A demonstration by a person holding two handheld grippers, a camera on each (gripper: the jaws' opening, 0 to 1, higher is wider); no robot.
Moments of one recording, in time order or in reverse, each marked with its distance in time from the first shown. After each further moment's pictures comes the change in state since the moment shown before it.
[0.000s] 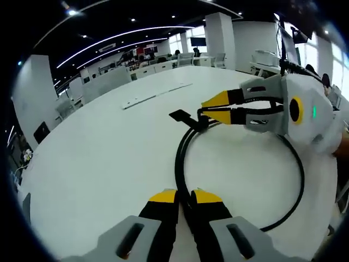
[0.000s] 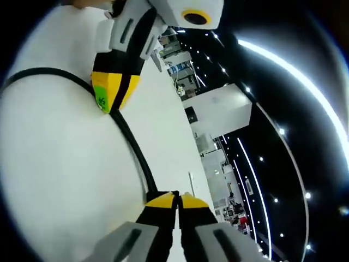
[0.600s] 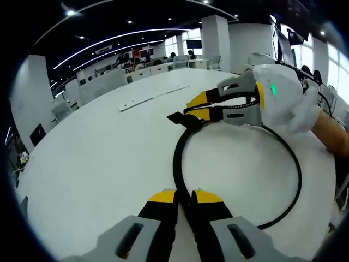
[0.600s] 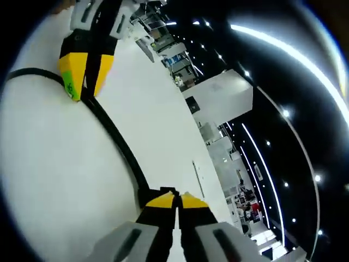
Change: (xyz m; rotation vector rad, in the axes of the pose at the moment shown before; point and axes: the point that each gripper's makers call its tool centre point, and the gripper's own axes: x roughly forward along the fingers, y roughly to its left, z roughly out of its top) left arm 0.001 0.000 0.000 0.007 -0.022 -0.036; right arm 0.035 -0.003 -0.025 0.111 0.070 0.058
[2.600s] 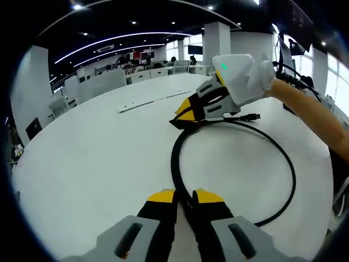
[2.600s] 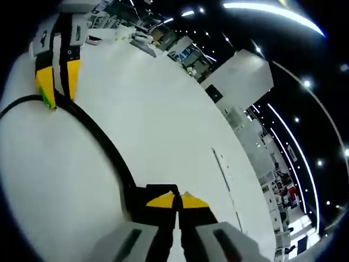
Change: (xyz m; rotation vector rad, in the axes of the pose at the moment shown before) left arm 0.009 0.015 0.010 -0.057 -0.043 -0.033; right arm 0.047 -0.005 -0.024 0.178 0.016 0.273
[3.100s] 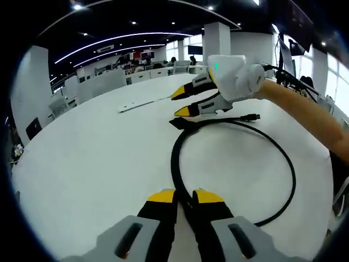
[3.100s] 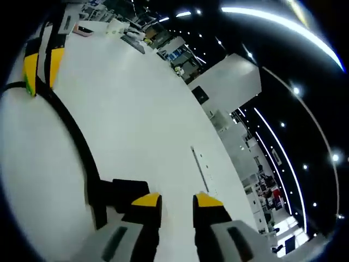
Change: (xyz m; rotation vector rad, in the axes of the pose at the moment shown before) left arm -0.001 -0.004 -0.002 -0.002 -0.003 0.001; right arm 0.001 -0.037 -0.004 0.000 -0.009 -0.138
